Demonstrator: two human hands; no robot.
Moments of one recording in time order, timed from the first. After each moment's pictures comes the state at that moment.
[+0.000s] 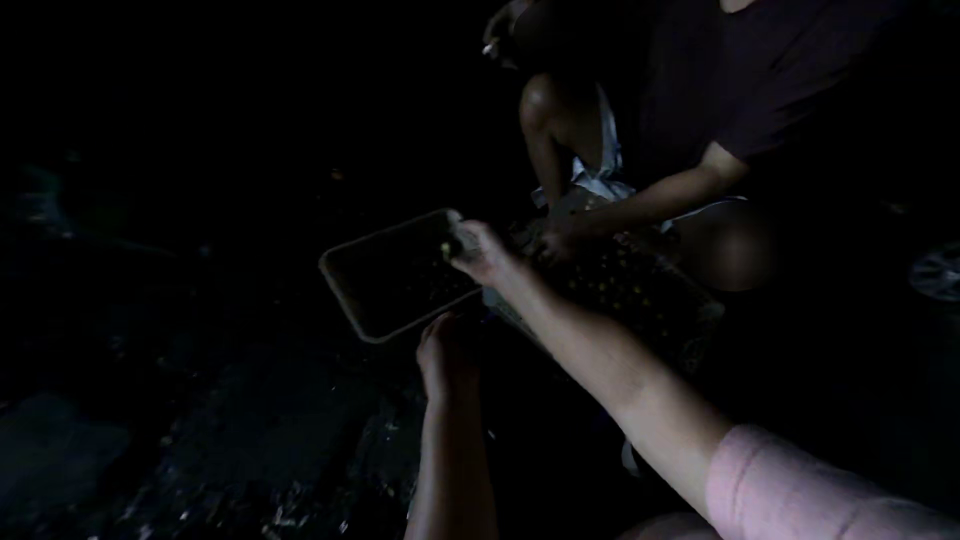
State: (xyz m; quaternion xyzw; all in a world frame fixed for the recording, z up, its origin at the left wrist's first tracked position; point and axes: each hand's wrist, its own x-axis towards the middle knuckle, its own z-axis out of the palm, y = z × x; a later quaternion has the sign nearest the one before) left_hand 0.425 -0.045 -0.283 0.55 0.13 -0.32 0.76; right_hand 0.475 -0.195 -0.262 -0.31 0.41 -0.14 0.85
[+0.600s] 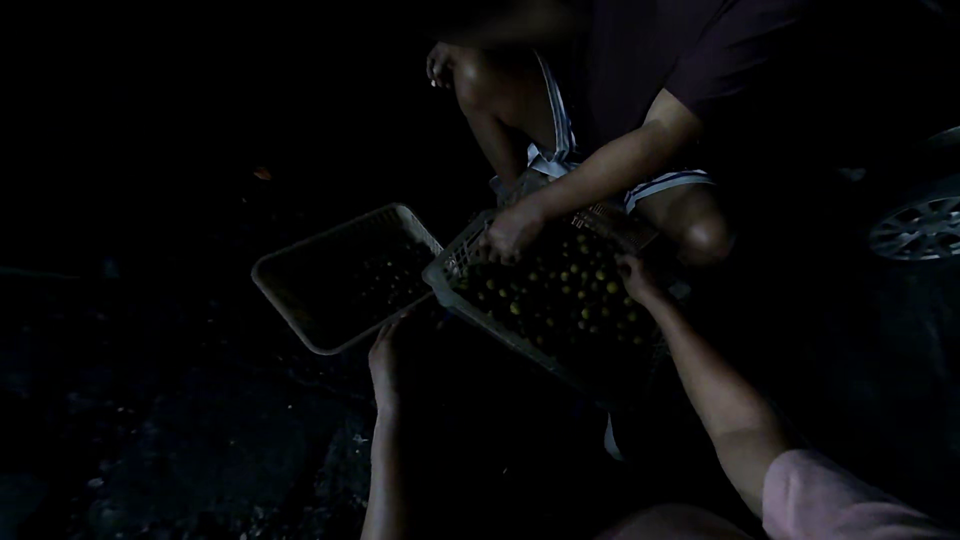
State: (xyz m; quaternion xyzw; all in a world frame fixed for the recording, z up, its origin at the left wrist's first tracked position) left_hand 0.419 -0.049 -0.280 0.56 0.05 -0.36 0.74; right_hand 0.162 -0.335 -0.298 -0.80 0.54 -0.01 0.25
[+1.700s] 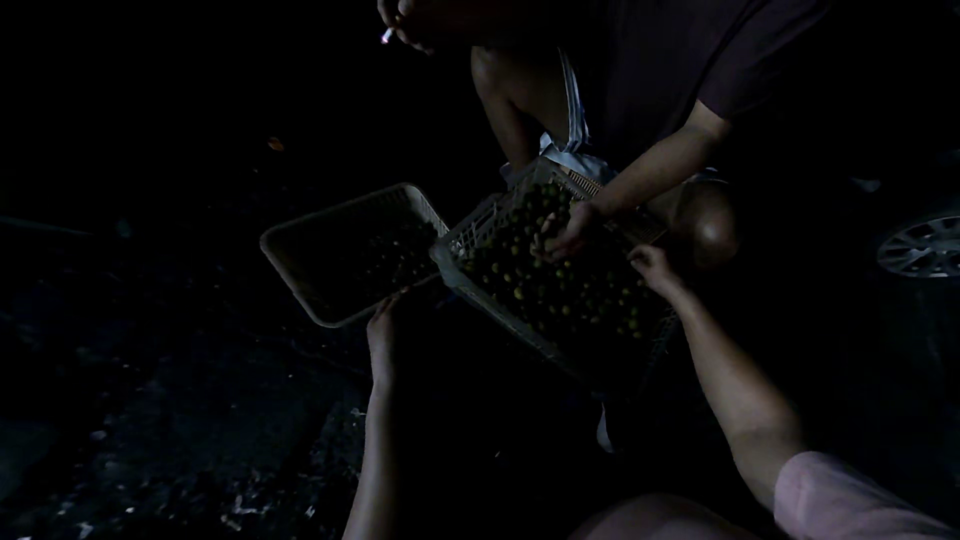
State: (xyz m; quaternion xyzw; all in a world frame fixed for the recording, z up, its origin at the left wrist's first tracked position) left_hand 0.421 -0.050 -0.276 0.57 0.10 -0.34 0.74; right_hand 0.142 -0.348 -0.281 -0.79 0.49 -0.04 0.37
